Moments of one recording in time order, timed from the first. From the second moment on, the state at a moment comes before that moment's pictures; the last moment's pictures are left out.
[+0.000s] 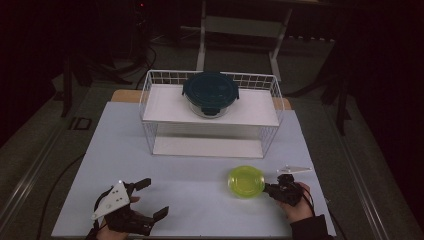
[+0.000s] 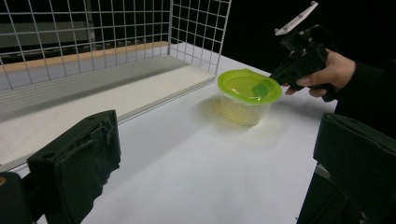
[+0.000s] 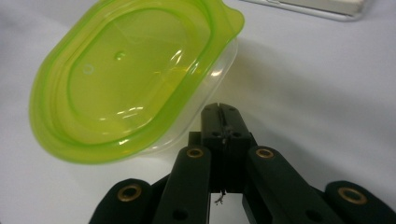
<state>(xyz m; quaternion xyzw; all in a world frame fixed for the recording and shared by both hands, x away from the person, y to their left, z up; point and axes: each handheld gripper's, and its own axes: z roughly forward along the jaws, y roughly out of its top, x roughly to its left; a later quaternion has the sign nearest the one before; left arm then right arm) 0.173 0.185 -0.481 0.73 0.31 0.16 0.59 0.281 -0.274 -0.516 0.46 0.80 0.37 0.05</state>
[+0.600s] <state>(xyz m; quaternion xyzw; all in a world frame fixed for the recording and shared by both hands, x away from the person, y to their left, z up) 0.173 0.186 -0.481 0.73 0.31 0.16 0.60 0.296 -0.242 -0.520 0.45 0.81 0.37 0.04</state>
